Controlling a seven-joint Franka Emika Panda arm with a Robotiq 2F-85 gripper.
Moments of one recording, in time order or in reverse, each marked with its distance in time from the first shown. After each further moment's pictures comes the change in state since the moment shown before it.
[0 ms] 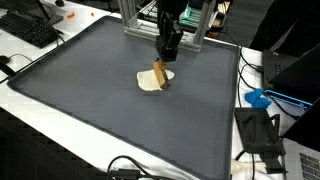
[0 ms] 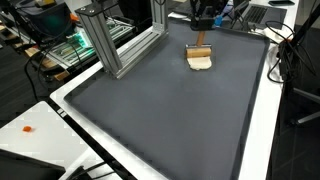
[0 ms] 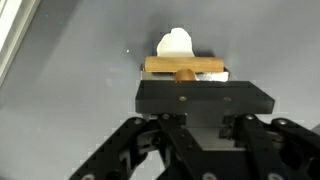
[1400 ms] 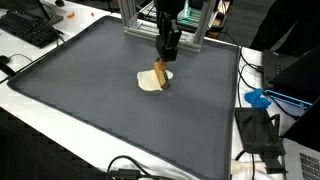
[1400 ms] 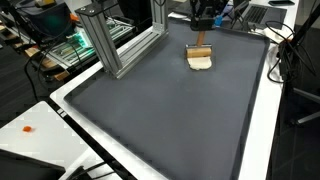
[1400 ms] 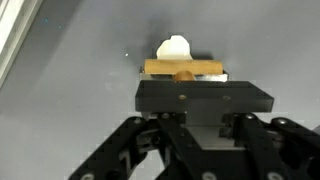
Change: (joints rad) arm -0.016 0.001 0.003 0.004 0.064 -0.008 -0.045
